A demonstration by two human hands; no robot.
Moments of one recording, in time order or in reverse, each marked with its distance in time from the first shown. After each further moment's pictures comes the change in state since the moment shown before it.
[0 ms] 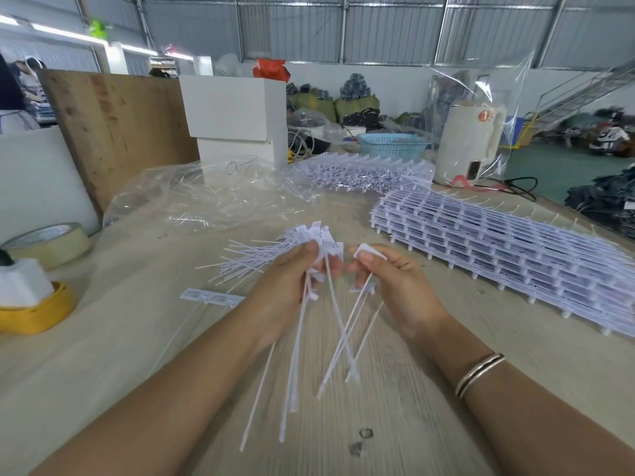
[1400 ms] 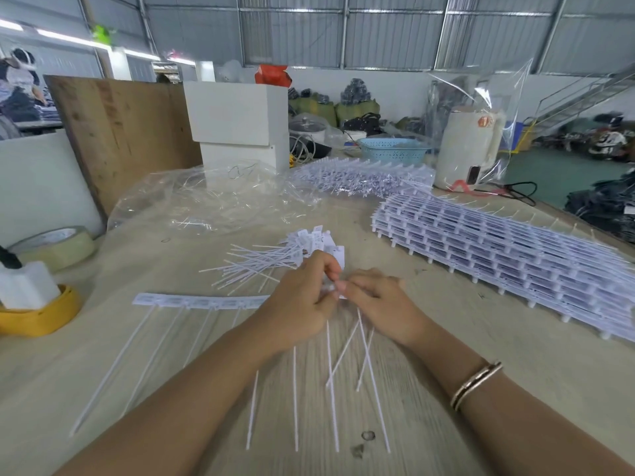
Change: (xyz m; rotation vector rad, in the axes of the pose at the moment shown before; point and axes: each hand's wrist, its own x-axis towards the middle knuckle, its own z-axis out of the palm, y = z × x) left_hand -0.009 -0.007 -0.001 0.906 -0.078 0.389; right_hand -0.006 0.004 0.009 -0.834 -0.144 0.037
